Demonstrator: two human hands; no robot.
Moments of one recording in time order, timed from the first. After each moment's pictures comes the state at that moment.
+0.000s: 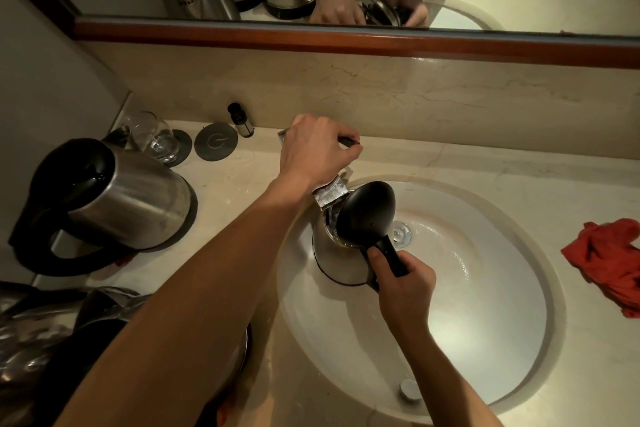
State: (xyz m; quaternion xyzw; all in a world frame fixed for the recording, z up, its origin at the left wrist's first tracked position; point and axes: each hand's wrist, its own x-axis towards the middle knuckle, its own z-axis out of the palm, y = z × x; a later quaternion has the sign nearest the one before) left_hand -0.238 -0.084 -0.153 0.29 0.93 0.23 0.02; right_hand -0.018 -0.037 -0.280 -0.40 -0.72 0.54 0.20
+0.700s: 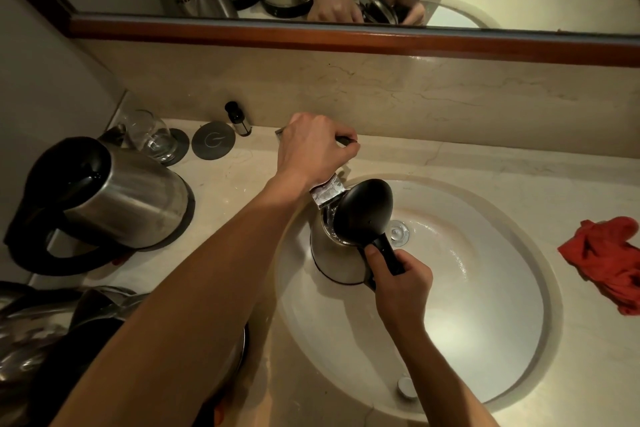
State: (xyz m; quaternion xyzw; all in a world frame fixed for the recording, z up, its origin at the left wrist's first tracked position) left_hand -0.241 -0.084 -0.159 0.30 0.93 0.23 0.02; right_hand -0.019 -0.040 -0.276 -0.40 -0.71 0.54 0.21
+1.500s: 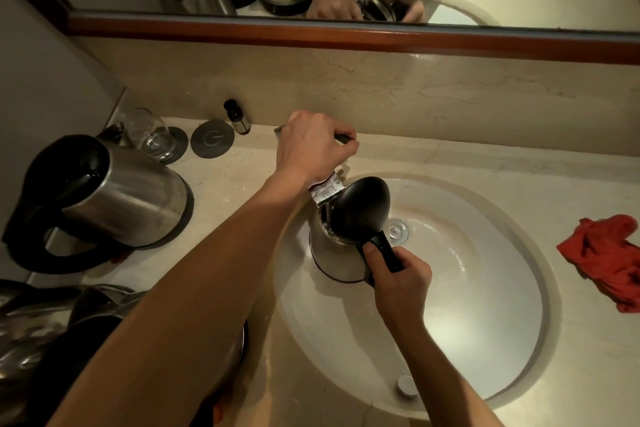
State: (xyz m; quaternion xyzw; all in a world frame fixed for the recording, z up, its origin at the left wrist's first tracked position) left_hand -0.239 -0.083 -0.157 0.30 0.93 0.23 0.02; right_hand -0.020 -0.039 -0.272 -0.39 -0.72 0.53 0.21
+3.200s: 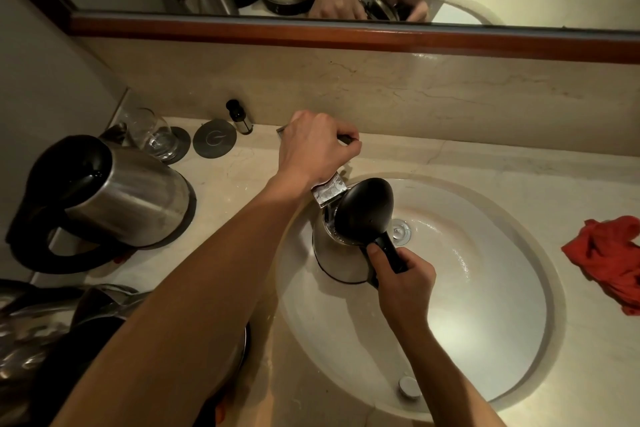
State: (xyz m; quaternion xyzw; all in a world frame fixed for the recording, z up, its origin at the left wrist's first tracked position) left_hand -0.243 -0.083 -0.163 0.30 0.93 0.23 0.02; right_hand -0.019 -0.037 -0.273 -0.39 -0.72 0.53 0.21
